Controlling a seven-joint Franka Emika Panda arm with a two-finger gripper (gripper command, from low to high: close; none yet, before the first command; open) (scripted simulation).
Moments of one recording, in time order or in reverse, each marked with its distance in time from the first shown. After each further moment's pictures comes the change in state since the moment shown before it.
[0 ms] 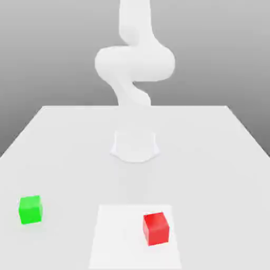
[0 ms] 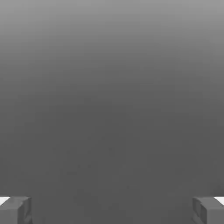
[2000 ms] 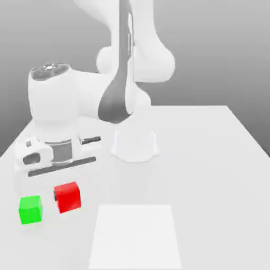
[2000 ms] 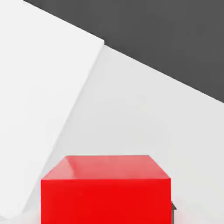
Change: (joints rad) arm -0.340 0.734 -0.134 -0.303 -0.024 0.321 -0.937
